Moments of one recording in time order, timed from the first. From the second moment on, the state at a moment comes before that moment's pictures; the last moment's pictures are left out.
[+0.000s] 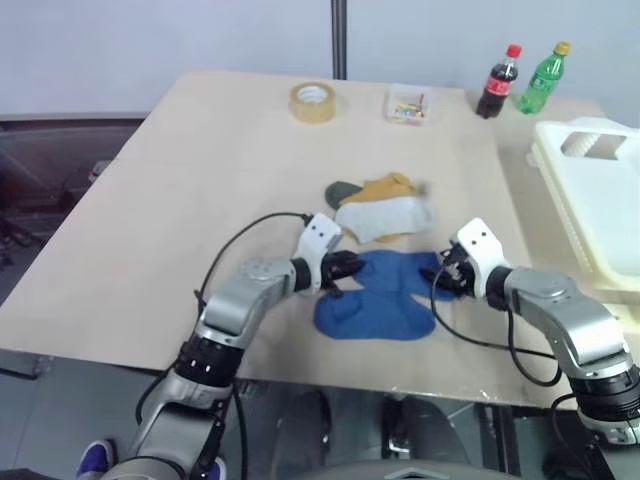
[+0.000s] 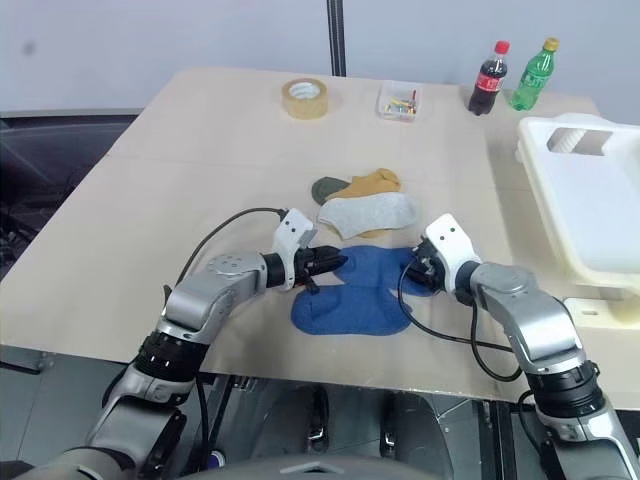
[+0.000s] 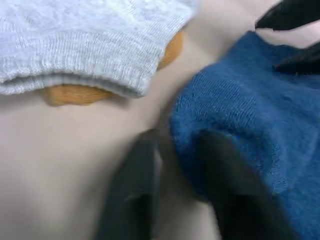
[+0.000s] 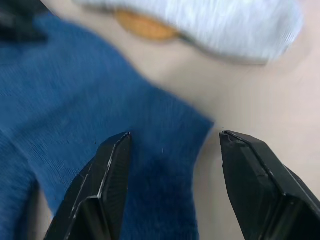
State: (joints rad) left arm -0.46 0.37 -0.23 -0.05 -0.31 0.73 -0.65; right arm -0.30 -0.54 0.14 -0.33 0.24 0.89 0.54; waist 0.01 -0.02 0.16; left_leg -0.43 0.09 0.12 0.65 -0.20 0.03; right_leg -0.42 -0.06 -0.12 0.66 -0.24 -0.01
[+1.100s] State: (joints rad) left arm -0.09 0.68 0.03 -0.44 -0.63 0.83 -0.81; right arm -0.18 -0.67 0.20 -0.69 0.43 0.99 0.58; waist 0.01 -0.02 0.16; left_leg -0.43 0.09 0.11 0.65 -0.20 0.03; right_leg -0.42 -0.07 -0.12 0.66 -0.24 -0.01
